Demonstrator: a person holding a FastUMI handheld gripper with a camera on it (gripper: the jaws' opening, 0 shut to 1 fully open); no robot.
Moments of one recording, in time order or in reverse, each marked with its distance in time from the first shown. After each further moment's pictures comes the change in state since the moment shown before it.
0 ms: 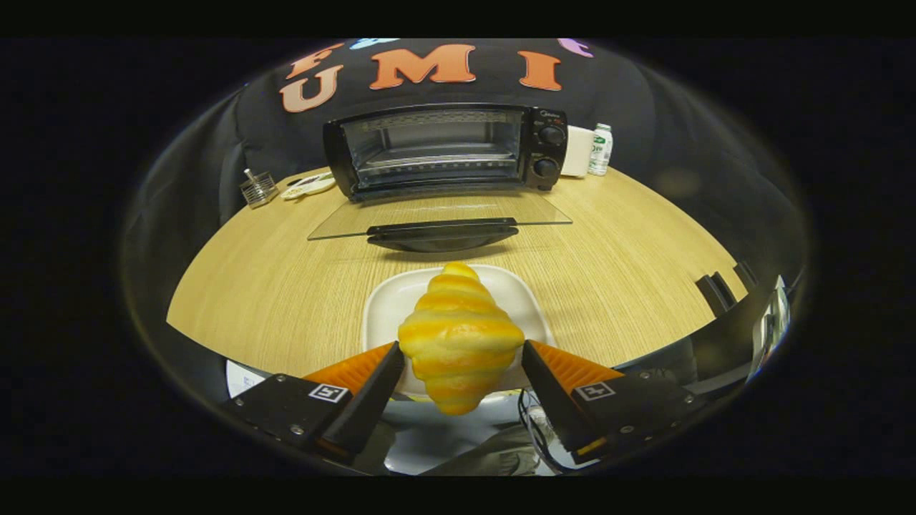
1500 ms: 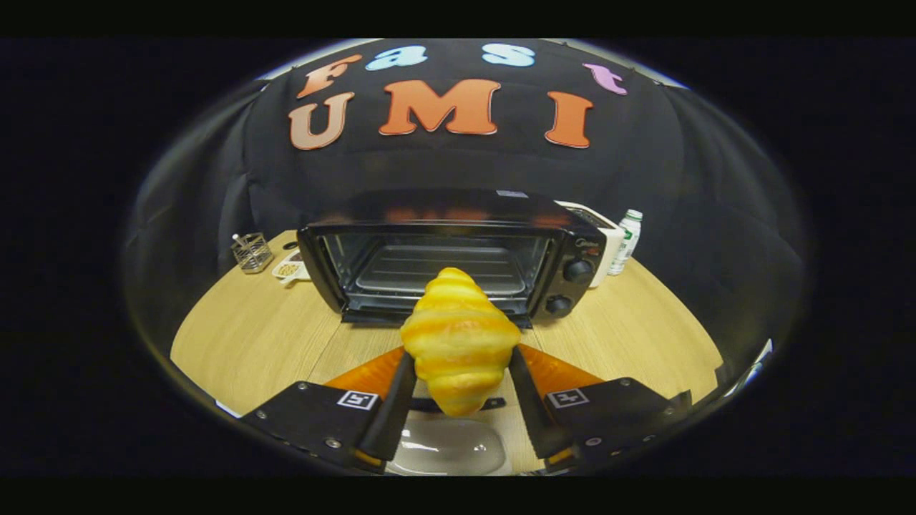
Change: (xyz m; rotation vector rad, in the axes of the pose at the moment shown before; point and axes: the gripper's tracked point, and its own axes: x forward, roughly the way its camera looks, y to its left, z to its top) arm 0.035 -0.001 0.215 -0.072 -0.268 -0.007
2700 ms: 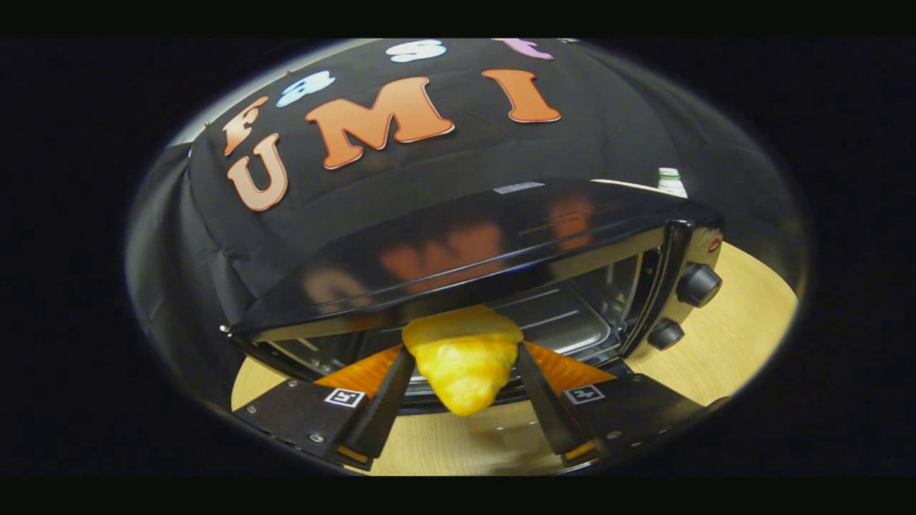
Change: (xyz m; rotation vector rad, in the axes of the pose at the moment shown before) arm 0.122 0.029 0.047 0.344 -0.073 0.086
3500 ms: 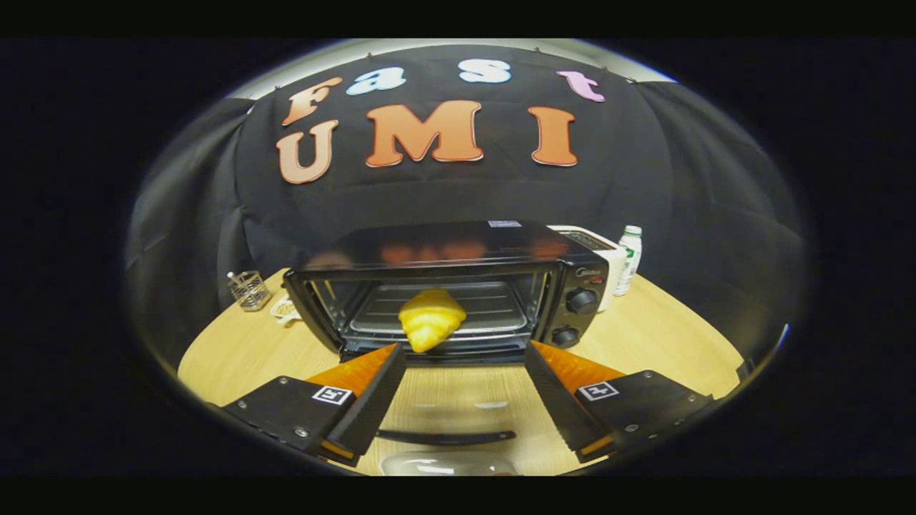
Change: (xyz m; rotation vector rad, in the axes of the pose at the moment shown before) arm -0.127 -0.029 -0.005 -0.278 -0.085 -0.029
